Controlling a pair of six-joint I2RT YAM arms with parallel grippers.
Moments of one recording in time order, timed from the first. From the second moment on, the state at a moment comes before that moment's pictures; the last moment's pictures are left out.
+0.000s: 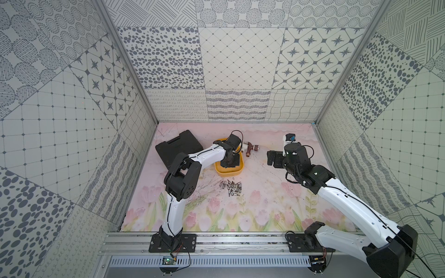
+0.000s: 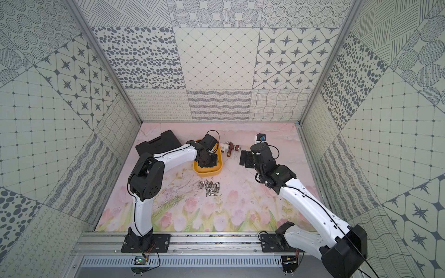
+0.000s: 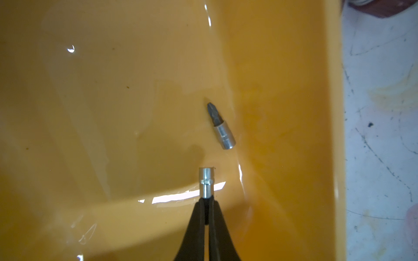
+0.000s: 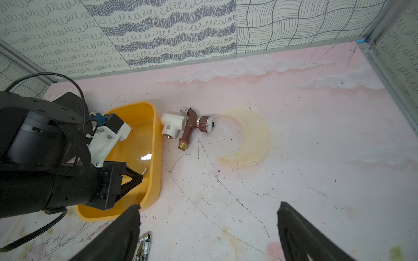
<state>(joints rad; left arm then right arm) -0.57 2.08 1.57 -0.69 0.06 -0.51 0.56 1.09 0.98 -0.49 0.33 0.44</state>
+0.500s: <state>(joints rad) -0.57 1.97 1.51 -0.67 0.07 -0.51 0.56 1.10 0.98 -0.49 0.20 0.35</state>
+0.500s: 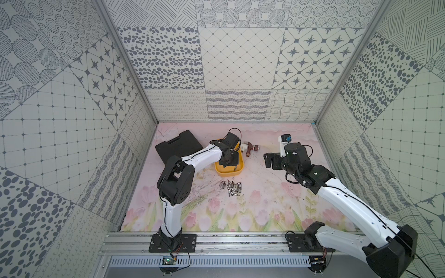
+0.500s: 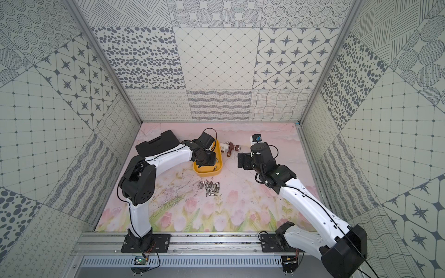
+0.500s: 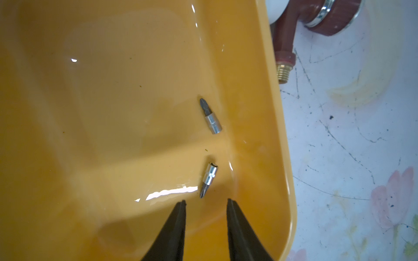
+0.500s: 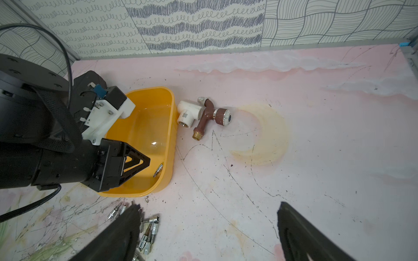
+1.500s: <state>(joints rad) -0.48 1.35 1.05 -0.70 0.06 -0.51 0.57 1.21 1.01 -0.53 0.01 0.28</state>
